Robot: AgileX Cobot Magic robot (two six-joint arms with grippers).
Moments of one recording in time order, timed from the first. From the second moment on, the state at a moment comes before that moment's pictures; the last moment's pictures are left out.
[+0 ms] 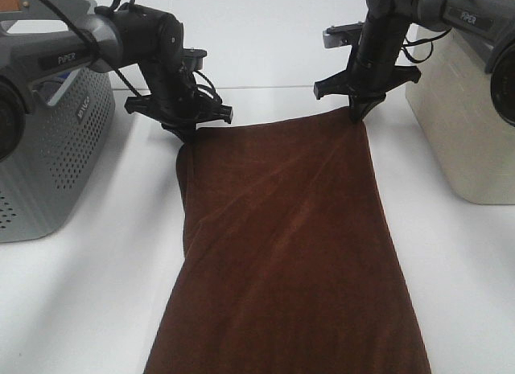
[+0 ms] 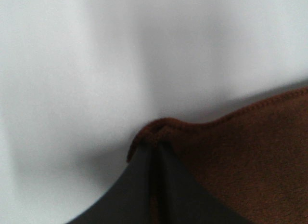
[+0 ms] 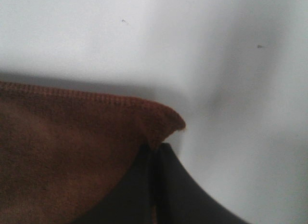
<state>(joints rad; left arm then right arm) -0.38 2.63 -2.28 0.08 0.92 -0.28 0.26 2.58 -2.33 -0.09 1.11 0.01</state>
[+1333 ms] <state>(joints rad) -0.35 2.65 -2.42 0.51 0.33 -0.32 0.26 2.58 -2.40 -0.22 0.61 -0.07</state>
